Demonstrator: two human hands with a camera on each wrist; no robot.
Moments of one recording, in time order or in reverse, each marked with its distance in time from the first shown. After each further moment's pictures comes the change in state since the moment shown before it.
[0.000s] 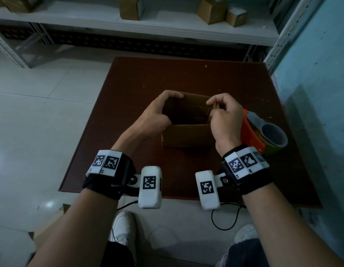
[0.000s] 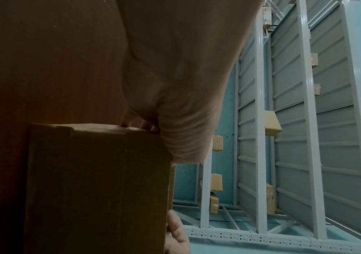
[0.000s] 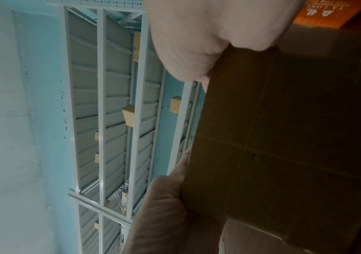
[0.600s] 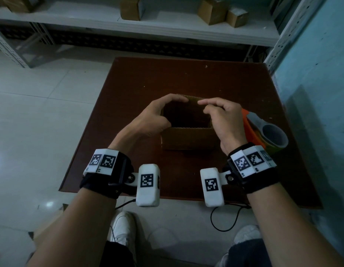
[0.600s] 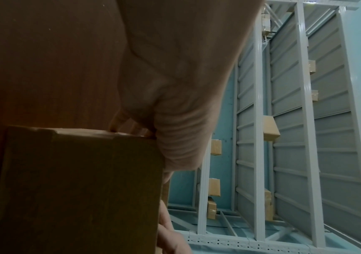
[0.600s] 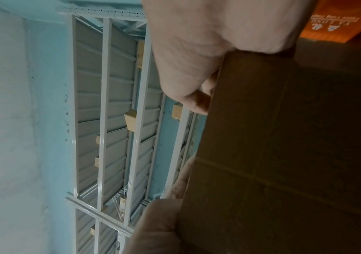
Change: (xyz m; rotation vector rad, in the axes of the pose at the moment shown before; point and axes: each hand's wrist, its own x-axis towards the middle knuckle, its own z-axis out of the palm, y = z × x) left_hand 0.002 -0.005 -0.009 0.072 -0.081 0.021; right_hand 0.006 -0.003 -0.009 -0.040 -0.177 0.027
